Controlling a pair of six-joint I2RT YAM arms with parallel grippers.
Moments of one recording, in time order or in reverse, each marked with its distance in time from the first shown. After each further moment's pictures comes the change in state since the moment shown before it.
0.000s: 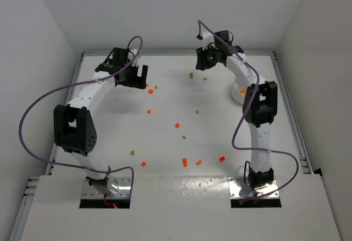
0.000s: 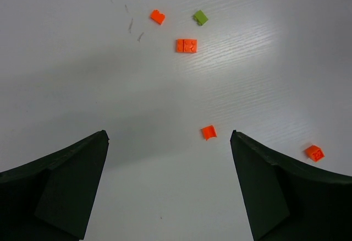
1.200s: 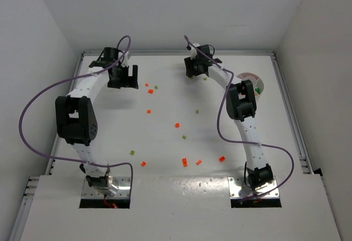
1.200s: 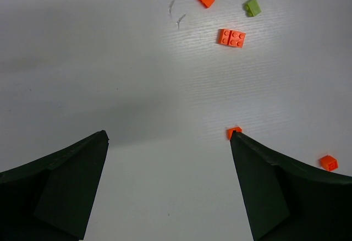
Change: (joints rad) left arm 0.139 0.130 0.071 -0.080 0.069 -0.046; right arm 0.113 0.400 0.187 0.231 0.272 0.152
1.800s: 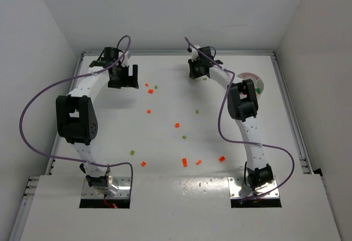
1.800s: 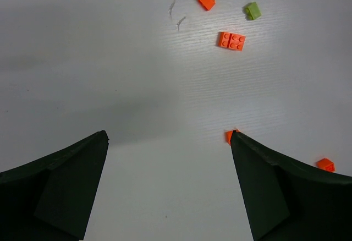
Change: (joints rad) left arm 0.000 0.013 0.011 0.001 0.000 -0.017; right arm -0.002 0.003 -0.031 0.032 0.003 -0.022
